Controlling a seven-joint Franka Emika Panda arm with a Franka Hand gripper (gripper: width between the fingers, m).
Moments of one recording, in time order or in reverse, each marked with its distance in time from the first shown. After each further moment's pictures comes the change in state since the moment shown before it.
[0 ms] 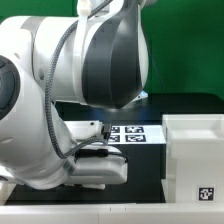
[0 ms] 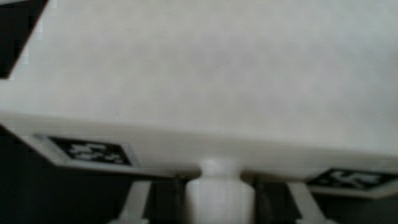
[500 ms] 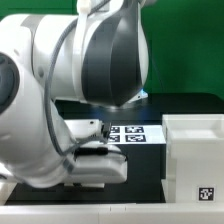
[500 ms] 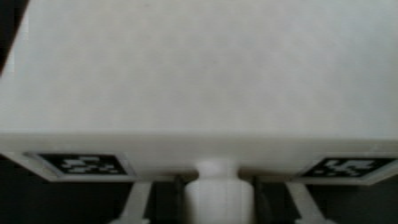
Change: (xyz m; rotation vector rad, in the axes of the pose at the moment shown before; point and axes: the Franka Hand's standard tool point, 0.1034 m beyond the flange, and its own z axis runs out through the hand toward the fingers) arm -0.012 -0.003 -0.026 0.001 0.025 -0.008
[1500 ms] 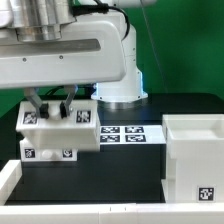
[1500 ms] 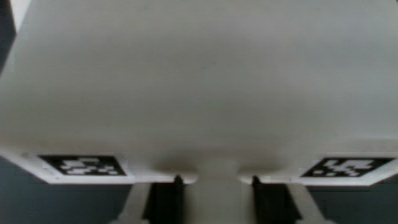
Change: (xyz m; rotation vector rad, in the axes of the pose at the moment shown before) arm -0.030 -0.013 -0.115 -0.062 0.860 -0.081
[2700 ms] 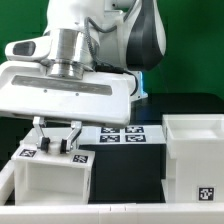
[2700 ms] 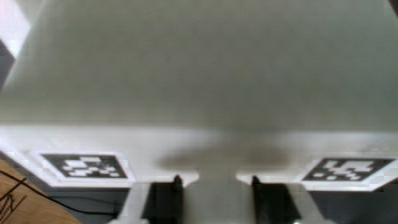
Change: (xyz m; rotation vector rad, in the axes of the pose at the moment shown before) arm -0.018 0.013 0.041 -0.159 0.491 -0.055
